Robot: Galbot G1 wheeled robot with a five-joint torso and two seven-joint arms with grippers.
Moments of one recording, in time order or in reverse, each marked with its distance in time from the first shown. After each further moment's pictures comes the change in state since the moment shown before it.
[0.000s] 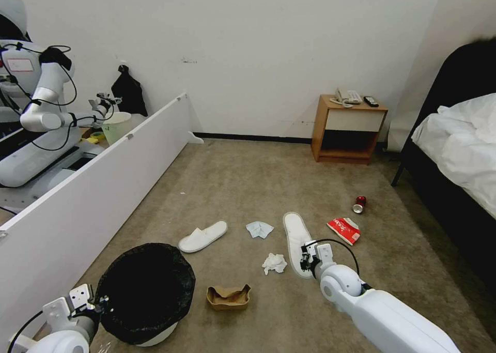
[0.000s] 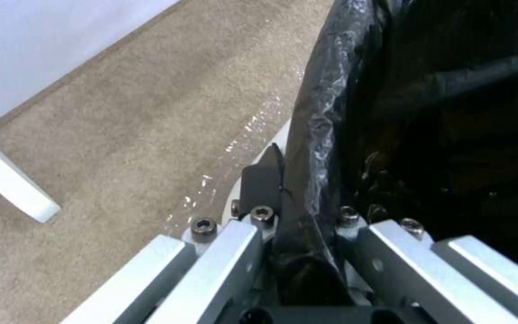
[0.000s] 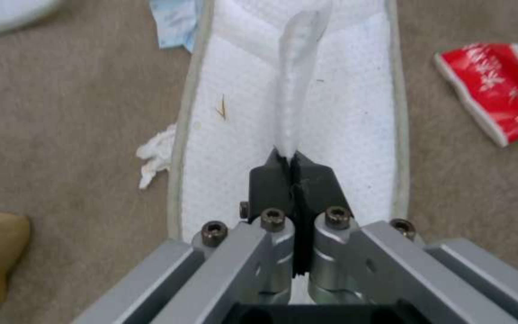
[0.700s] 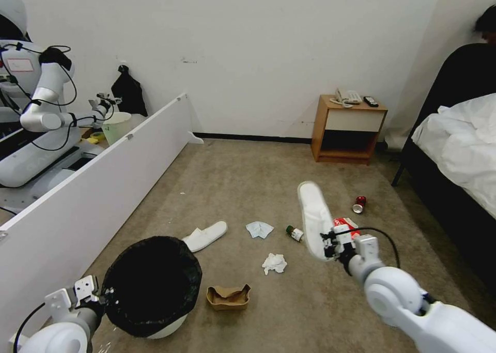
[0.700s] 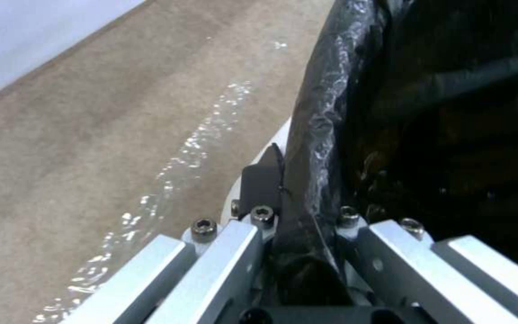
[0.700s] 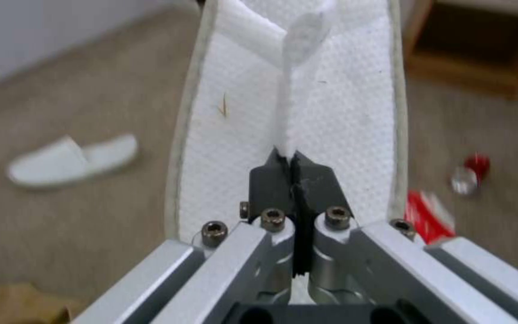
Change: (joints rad) left arm -0.018 0.095 0.032 -0.073 -0.231 0.016 -0.074; right arm -0.269 -0.293 0.345 0.488 0.004 0.136 -0.070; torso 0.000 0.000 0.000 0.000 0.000
